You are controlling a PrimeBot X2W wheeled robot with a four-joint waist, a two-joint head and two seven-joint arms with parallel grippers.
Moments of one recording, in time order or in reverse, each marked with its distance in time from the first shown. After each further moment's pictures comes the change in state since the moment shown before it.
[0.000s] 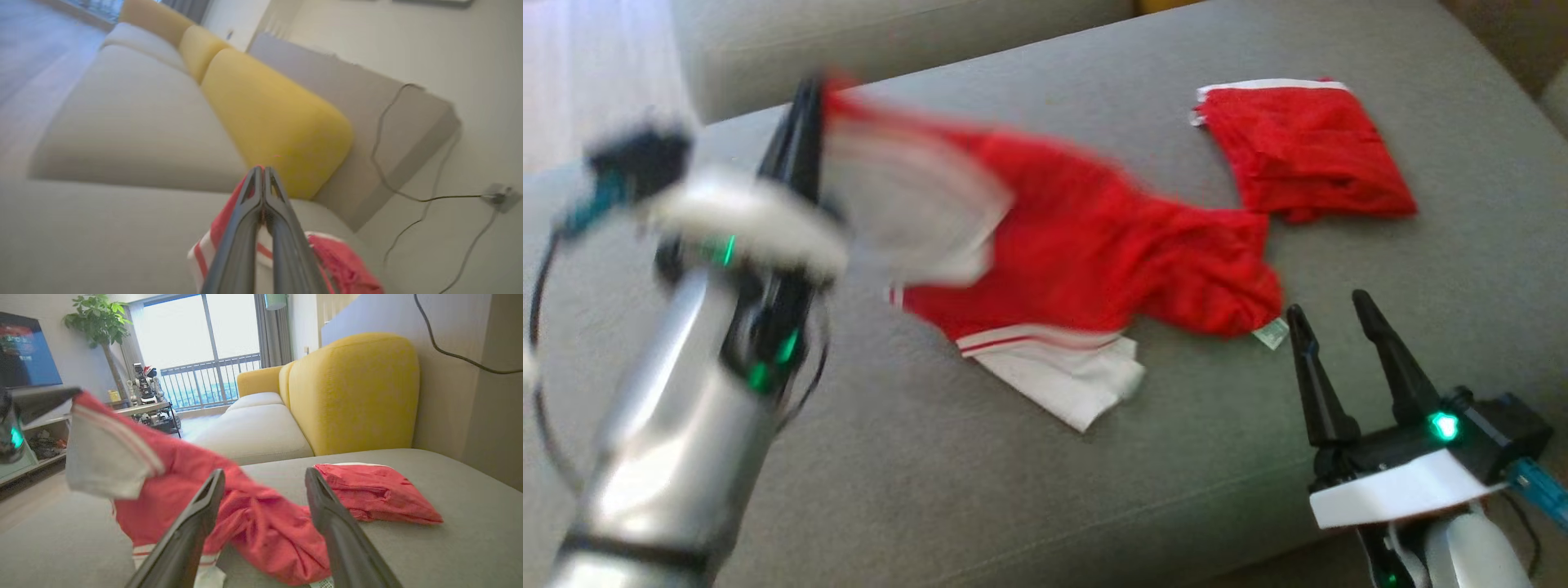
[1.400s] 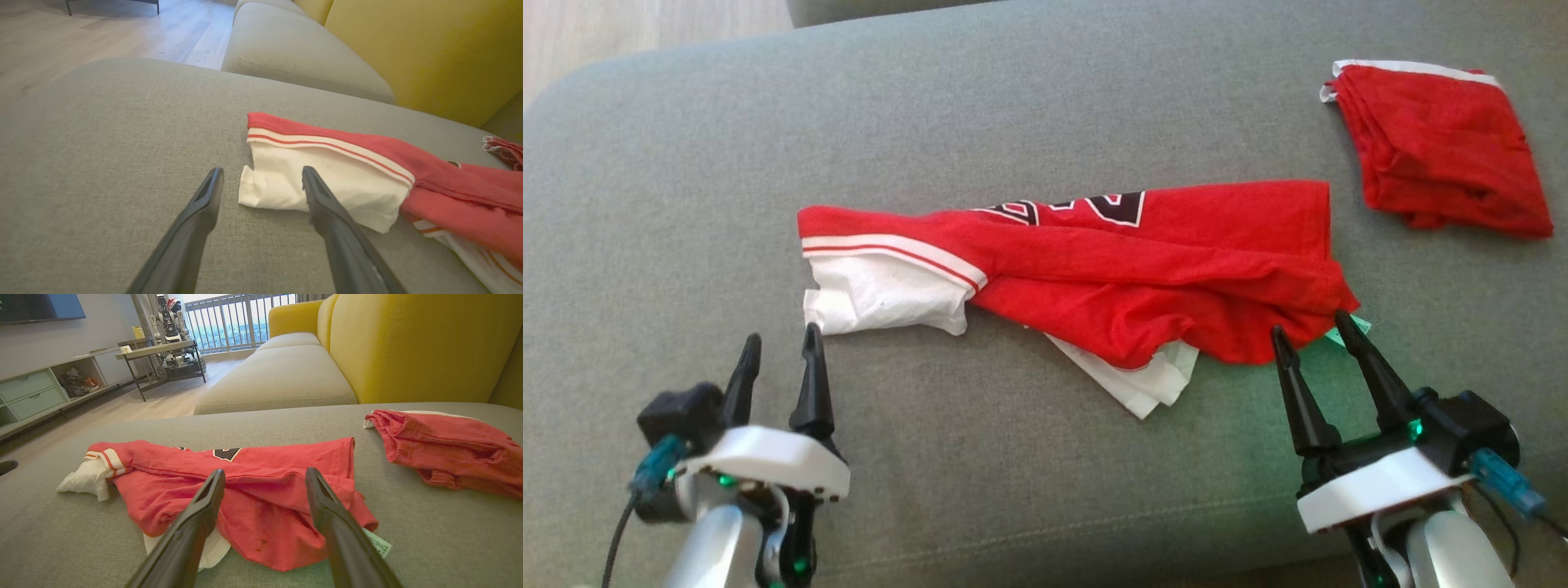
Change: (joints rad) left arm 0.564 -0.082 0.256 -0.114 0.510 0.040 -0.093; right arm -0.024 0.000 -0.005 0.121 -0.074 0.000 0.000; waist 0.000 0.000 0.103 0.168
